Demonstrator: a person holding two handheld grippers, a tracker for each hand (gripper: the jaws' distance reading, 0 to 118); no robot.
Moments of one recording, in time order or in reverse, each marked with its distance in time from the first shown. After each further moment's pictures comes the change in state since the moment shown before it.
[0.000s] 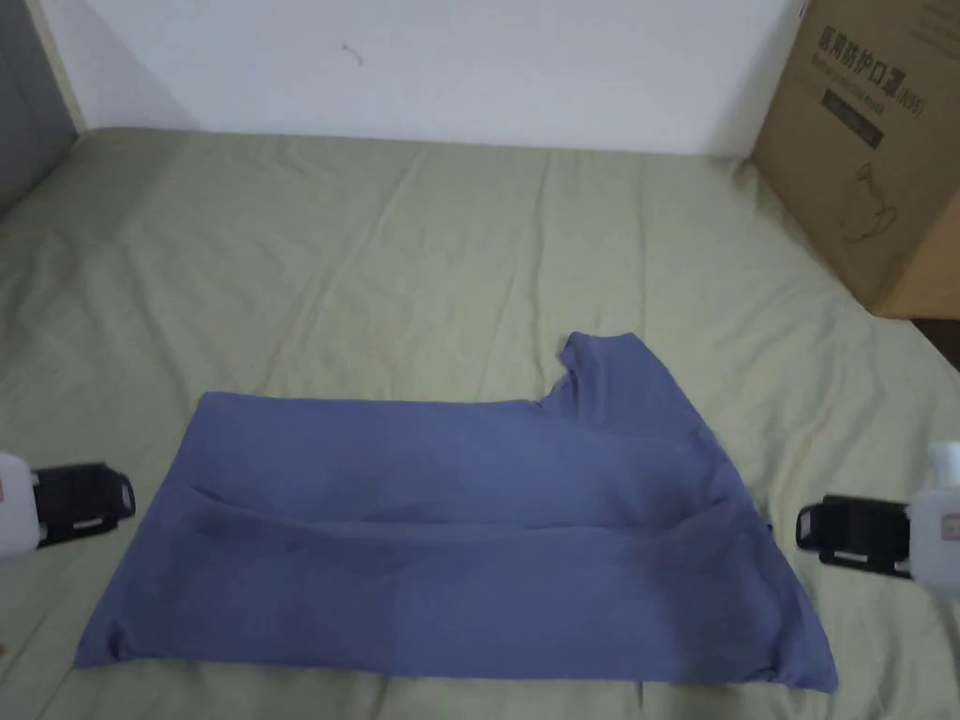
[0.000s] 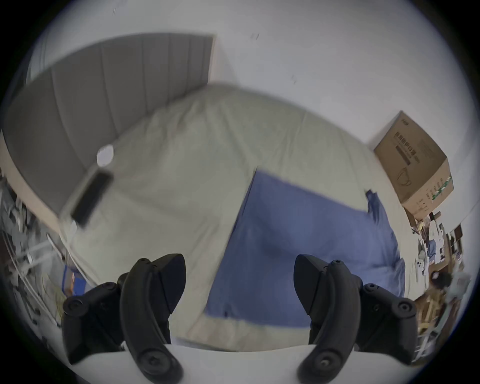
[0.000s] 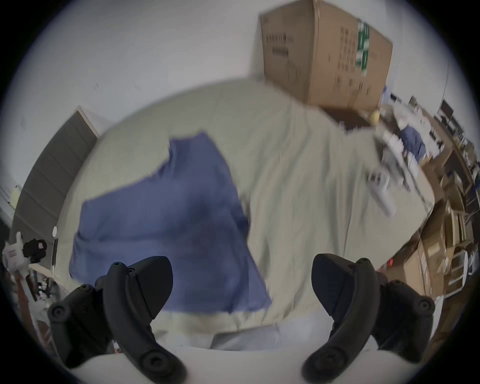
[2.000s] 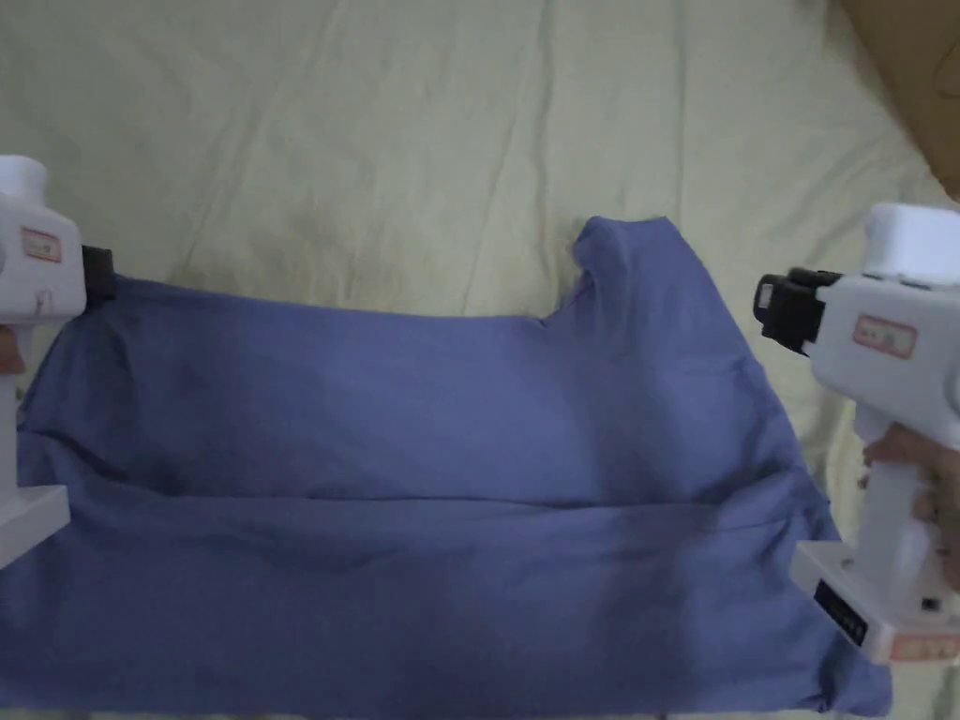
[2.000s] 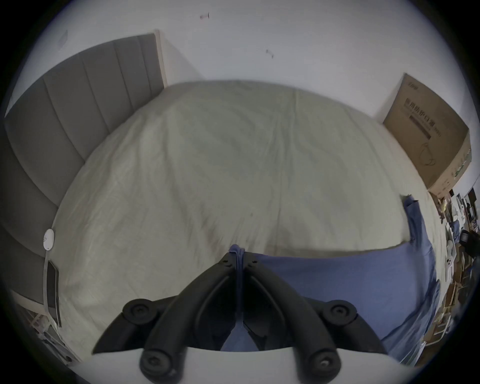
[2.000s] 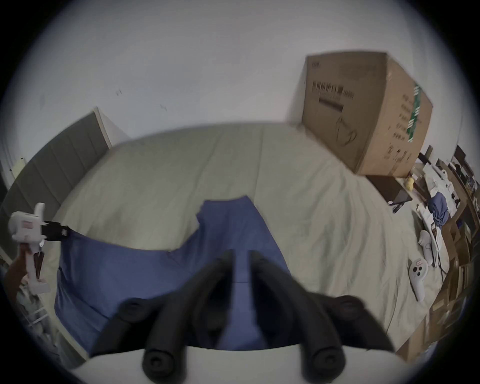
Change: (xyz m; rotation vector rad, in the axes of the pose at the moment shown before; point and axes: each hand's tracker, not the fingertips) left arm 0.074 0.107 -0.218 -0.070 0.008 -0.184; right arm -0.103 0.118 -0.152 0.093 0.033 0.147
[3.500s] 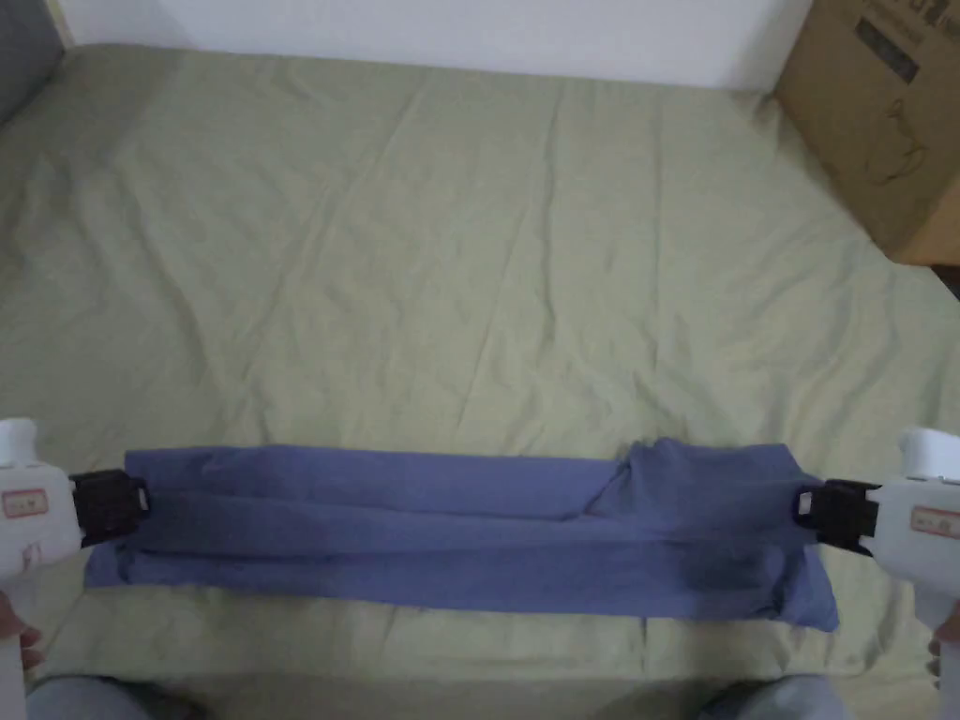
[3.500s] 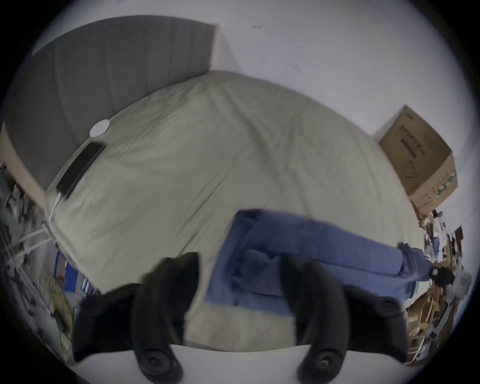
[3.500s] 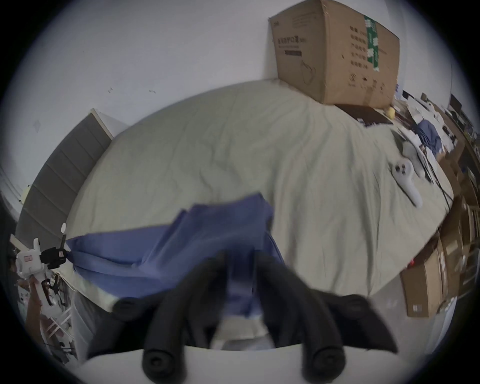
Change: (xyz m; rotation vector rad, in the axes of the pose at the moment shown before) left arm -0.070 -0.207 0.148 -0.050 0.012 0.241; right arm 0.072 -0.177 0.132 -0.127 0.059 -0.174
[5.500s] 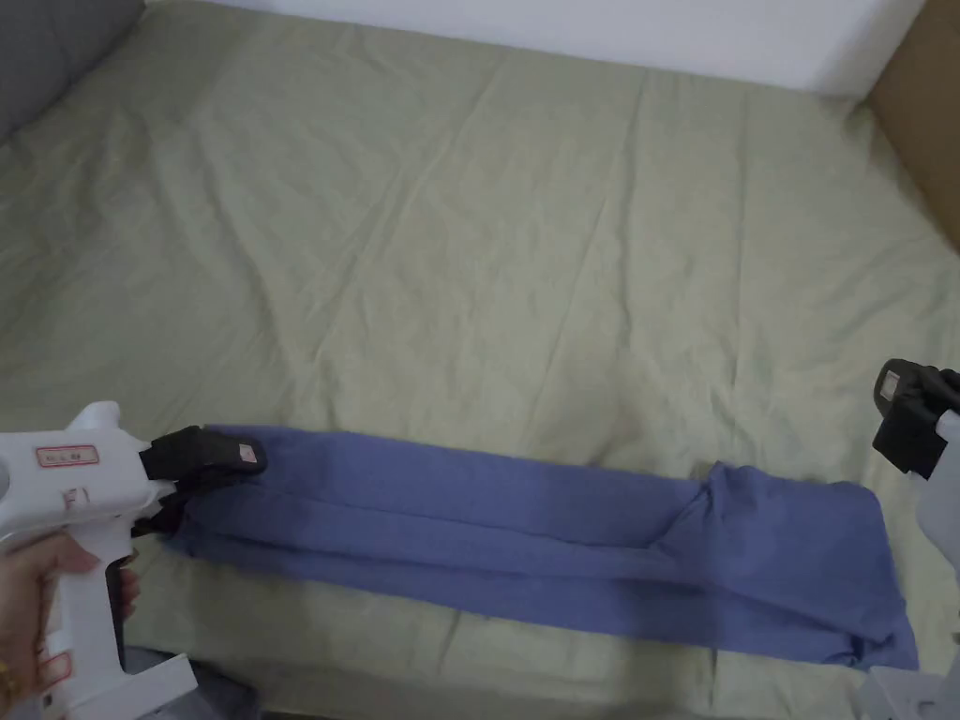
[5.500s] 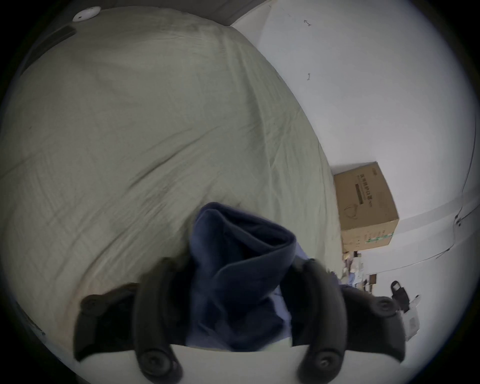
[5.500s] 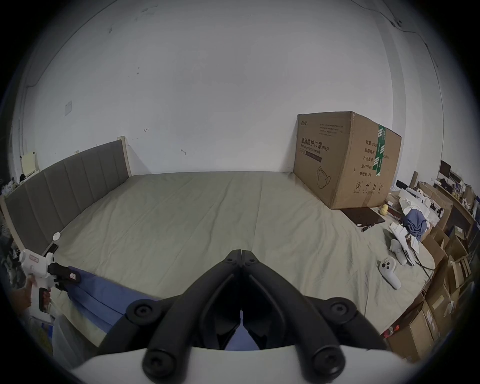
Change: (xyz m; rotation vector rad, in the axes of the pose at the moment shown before) left arm -0.036 0.024 -0.073 -0.155 -0.498 0.360; right arm -0.128 0.038 0.054 0.519 -0.055 0.220
